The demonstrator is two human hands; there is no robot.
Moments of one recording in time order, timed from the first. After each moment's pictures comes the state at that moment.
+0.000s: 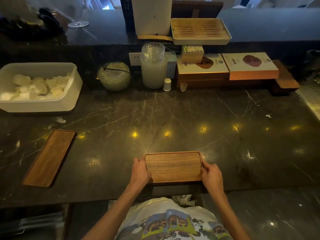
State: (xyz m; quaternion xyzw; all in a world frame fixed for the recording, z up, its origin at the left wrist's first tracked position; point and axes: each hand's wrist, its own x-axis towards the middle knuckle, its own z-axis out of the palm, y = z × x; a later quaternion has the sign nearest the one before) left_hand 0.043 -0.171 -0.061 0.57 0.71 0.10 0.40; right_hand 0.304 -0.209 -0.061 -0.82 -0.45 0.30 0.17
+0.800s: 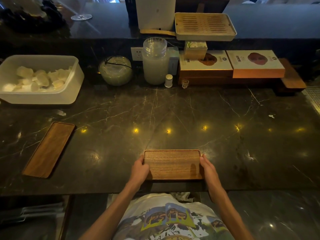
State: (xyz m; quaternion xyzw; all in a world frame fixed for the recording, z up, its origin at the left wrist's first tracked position) left_hand 0.049 -0.184 -0.073 0.39 0.66 0.24 0.59; right_hand 0.316 -0.207 -0.064 -0.70 -0.26 0.57 0.33
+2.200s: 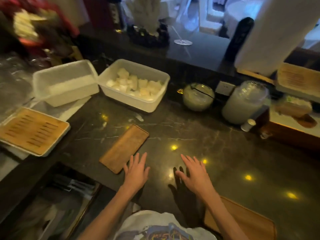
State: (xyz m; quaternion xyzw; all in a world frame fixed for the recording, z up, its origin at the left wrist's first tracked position) left_hand -0.206 -0.174 -0.019 0.51 0.81 0.08 0.27; right_hand 0.020 -0.086 -0.010 -0.50 -0.83 0.23 -0.02
